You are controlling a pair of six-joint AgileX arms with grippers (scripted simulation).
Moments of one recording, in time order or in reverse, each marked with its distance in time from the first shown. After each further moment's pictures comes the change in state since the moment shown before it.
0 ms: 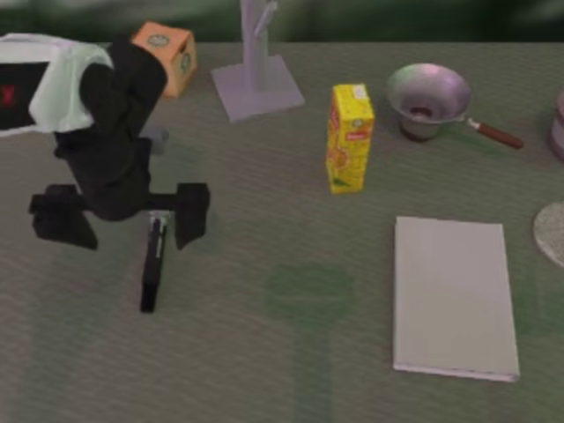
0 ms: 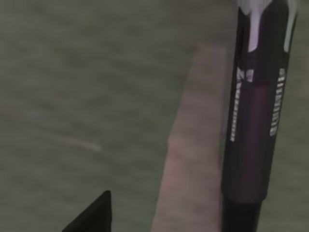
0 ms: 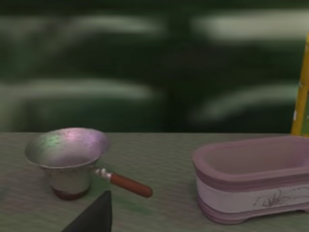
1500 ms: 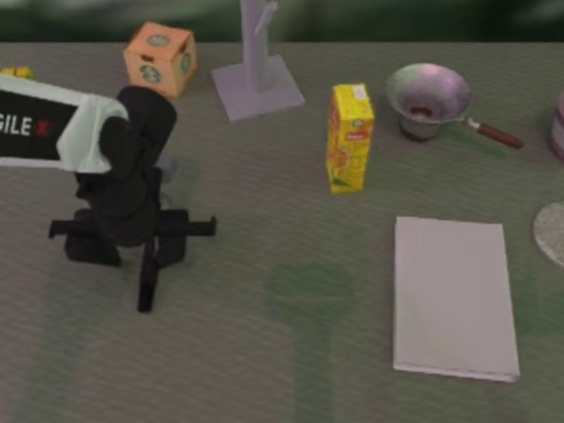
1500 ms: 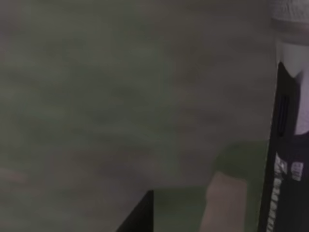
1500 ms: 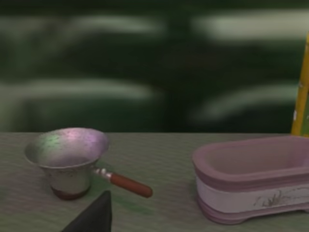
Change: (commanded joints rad) left arm 0.002 0.169 -0.106 0.278 0.001 0.004; right arm 0.000 0.000 0.000 0.000 0.000 0.000
